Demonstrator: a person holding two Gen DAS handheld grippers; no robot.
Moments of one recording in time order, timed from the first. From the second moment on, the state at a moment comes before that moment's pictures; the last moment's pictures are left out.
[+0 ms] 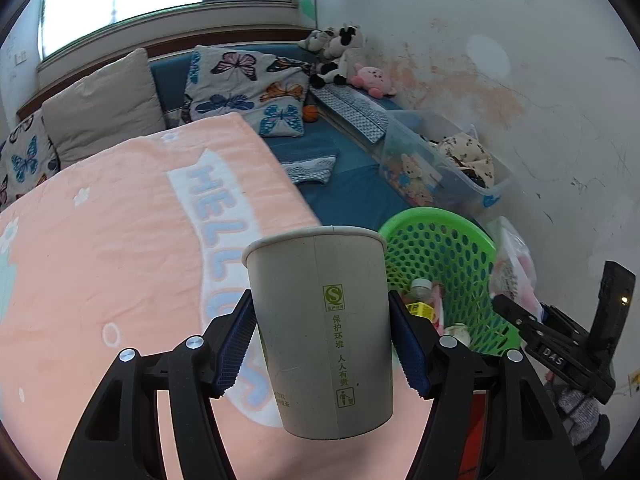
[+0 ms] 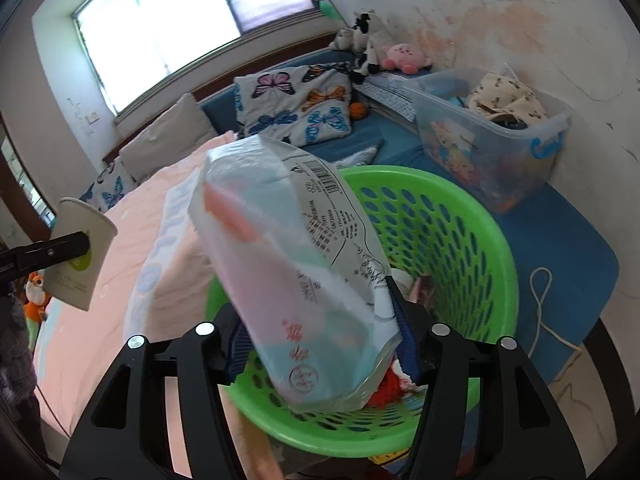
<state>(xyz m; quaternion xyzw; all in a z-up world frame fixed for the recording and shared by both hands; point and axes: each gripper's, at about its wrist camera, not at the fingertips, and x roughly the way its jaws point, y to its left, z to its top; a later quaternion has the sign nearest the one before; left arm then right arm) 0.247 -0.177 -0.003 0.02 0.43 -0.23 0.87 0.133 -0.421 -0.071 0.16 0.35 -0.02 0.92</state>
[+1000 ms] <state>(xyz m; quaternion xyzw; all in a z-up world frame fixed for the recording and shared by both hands) 0.236 -0.281 -0.025 0.07 0.45 -0.30 0.84 0.092 -0.452 -0.052 0.17 0.31 -0.04 0.93</state>
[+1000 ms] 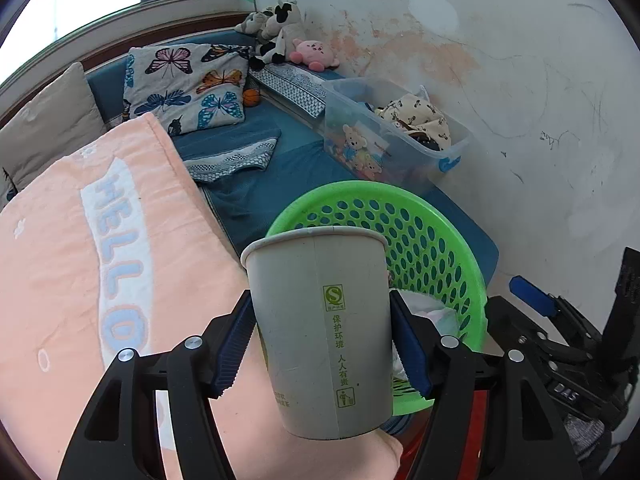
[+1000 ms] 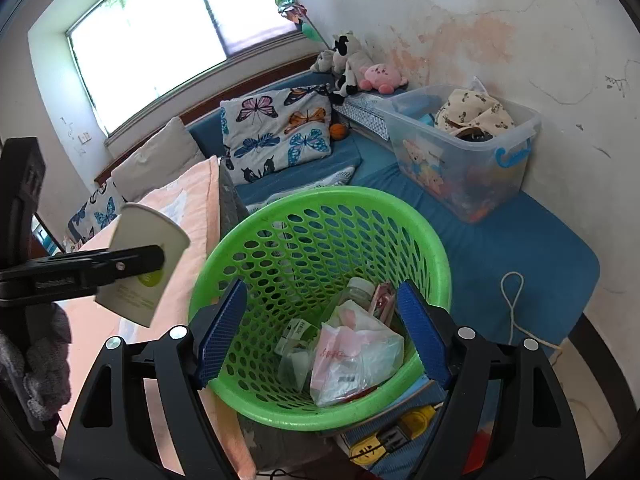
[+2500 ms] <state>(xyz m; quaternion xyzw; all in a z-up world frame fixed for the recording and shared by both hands) 0.197 -0.216 -0.001 0.07 0.40 -0.27 0.88 0.061 -0.378 -0.036 0.13 0.31 0.00 0.94</state>
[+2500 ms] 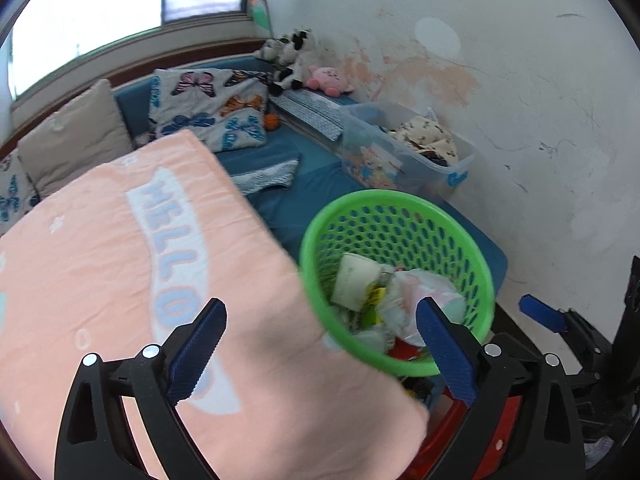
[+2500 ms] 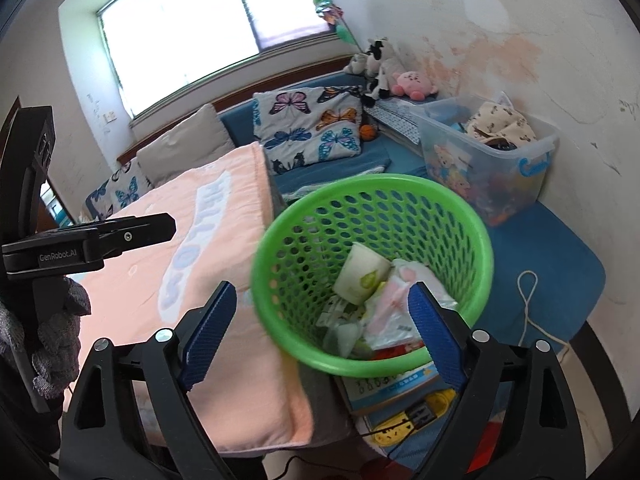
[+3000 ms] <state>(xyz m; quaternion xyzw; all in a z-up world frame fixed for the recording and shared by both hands) 0.163 -0.118 0.009 0.04 0.37 -0.18 0.91 0.056 -0.305 -0.020 0.08 0.32 0.03 0.95</state>
